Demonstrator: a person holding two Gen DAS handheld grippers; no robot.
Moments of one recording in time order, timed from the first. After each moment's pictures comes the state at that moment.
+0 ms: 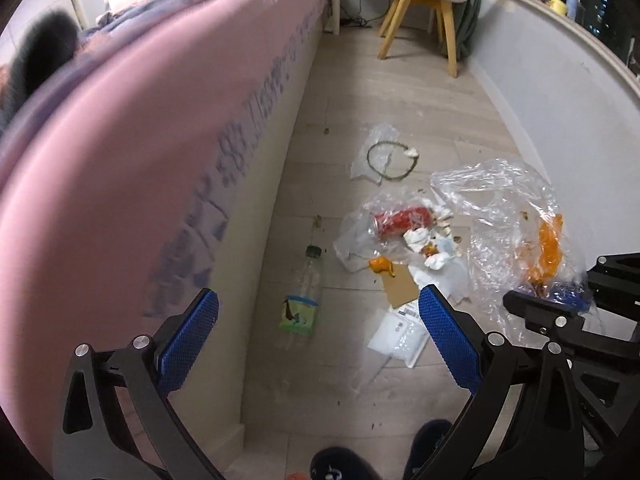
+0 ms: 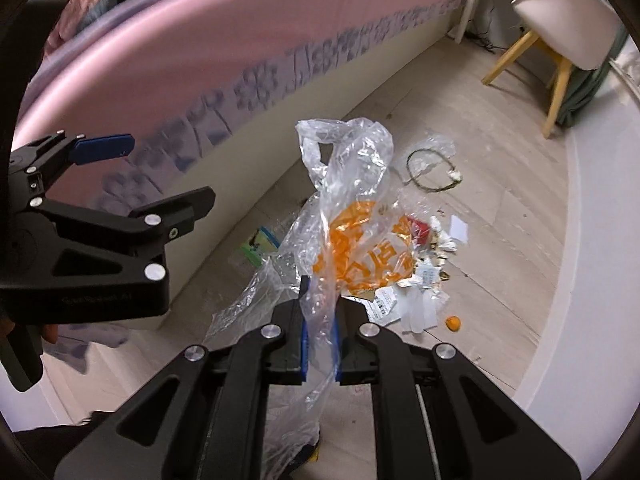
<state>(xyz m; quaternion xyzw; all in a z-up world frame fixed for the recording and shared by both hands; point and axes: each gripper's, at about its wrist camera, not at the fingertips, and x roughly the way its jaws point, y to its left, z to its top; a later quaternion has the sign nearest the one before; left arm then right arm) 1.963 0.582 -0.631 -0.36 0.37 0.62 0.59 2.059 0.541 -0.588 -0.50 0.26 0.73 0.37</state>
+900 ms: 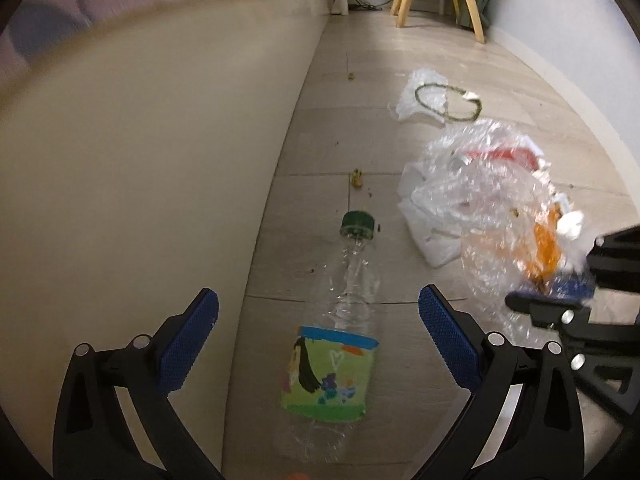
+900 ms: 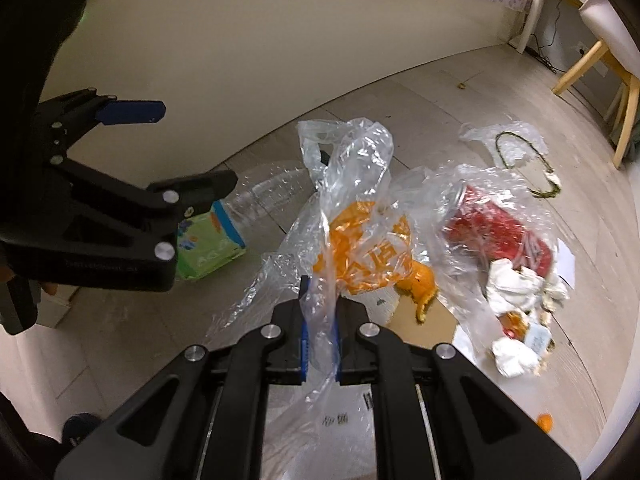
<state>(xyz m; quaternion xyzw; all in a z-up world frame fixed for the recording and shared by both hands) 1.918 0.639 -0.912 -0.30 0.37 0.65 0.59 2.019 0.602 -0.865 -0.49 0.20 0.79 0.32</state>
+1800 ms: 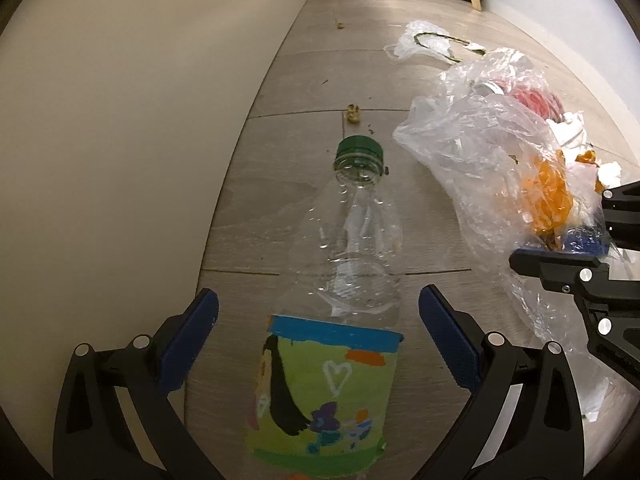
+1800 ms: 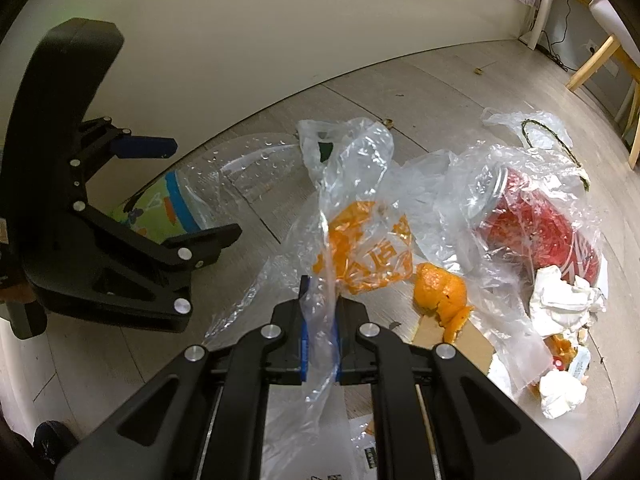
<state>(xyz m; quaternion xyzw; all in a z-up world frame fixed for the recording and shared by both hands) 1.915 0.657 -0.988 -0.33 0.39 0.63 0.59 2.012 0.619 -0.920 -0.48 0.20 0.79 0.31</state>
